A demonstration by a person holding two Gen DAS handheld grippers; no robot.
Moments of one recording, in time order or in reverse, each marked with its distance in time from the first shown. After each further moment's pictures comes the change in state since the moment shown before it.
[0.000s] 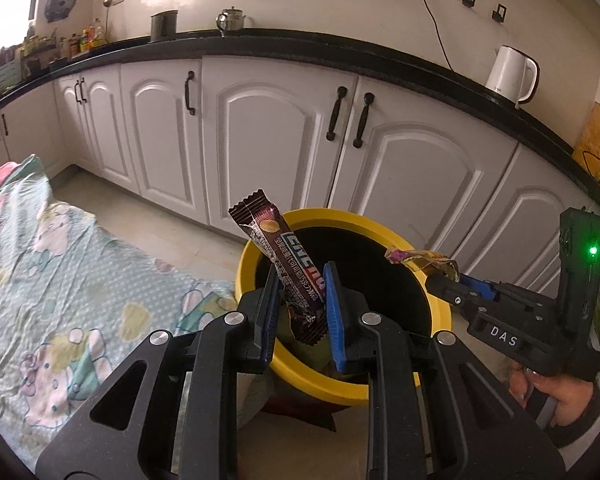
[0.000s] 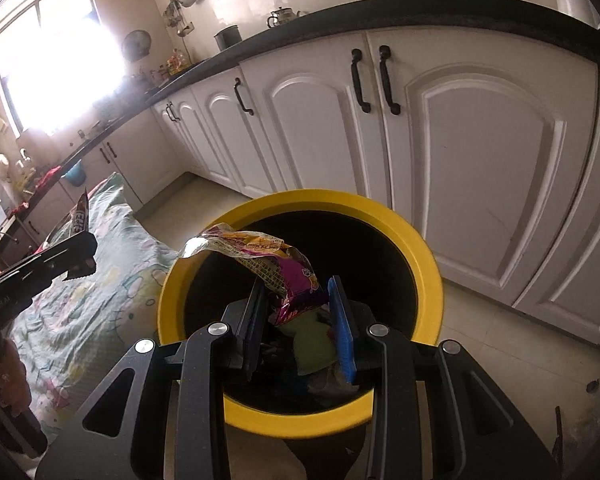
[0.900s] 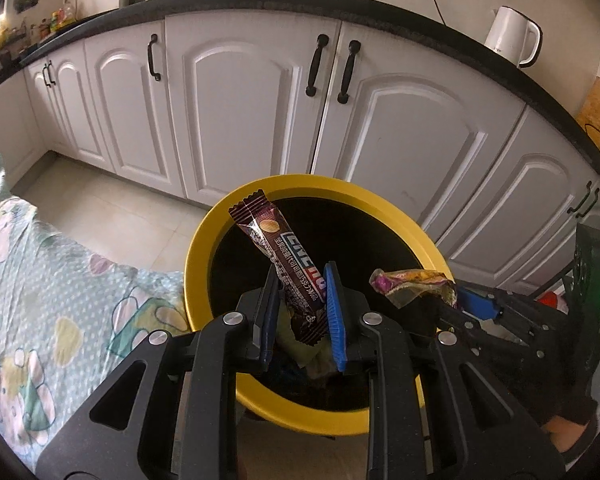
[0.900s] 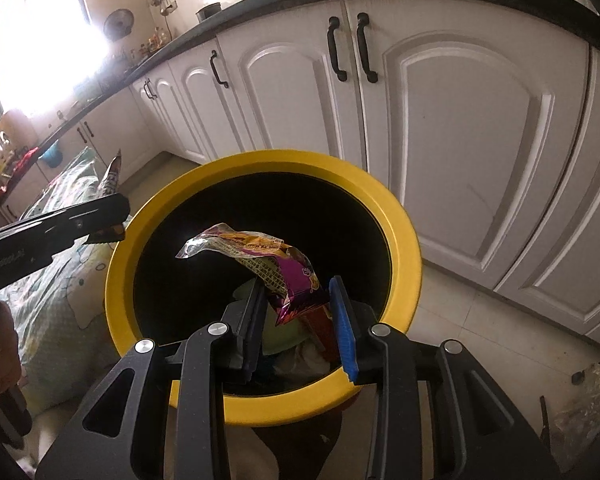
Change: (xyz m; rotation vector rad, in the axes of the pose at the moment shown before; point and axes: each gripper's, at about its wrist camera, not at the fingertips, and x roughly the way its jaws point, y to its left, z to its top) left arm 0.069 -0.018 0.005 0.034 0.144 -0.039; right arm 0.022 -0.016 -0.026 -0.019 0.068 -0.083
